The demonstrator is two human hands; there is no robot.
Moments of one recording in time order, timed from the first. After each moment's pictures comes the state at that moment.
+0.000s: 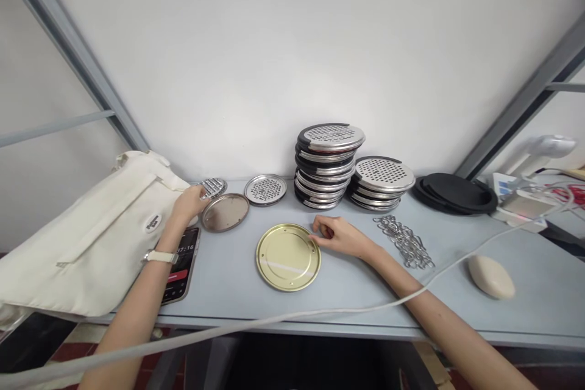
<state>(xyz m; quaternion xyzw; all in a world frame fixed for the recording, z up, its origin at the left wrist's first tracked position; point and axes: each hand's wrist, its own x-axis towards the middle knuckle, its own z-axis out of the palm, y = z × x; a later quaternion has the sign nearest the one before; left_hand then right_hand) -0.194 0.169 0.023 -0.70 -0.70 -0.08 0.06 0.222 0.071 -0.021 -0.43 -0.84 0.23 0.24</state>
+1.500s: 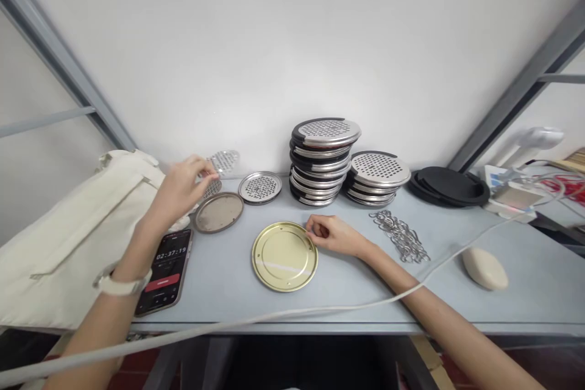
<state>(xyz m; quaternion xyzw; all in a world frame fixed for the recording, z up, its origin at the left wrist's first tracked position) -0.119 0.101 0.118 -0.82 -0.52 -0.22 0.10 0.217 0.068 -0.021 -0.42 -0.83 0.28 0.25</state>
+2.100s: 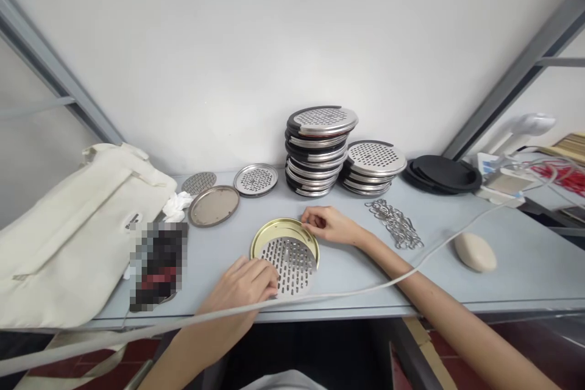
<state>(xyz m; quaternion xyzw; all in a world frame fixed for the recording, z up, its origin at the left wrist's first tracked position) -0.045 -0.041 0.029 -0.92 -0.36 -0.10 -0.10 0.217 0.065 -0.017 -0.39 -0.83 0.30 0.25</state>
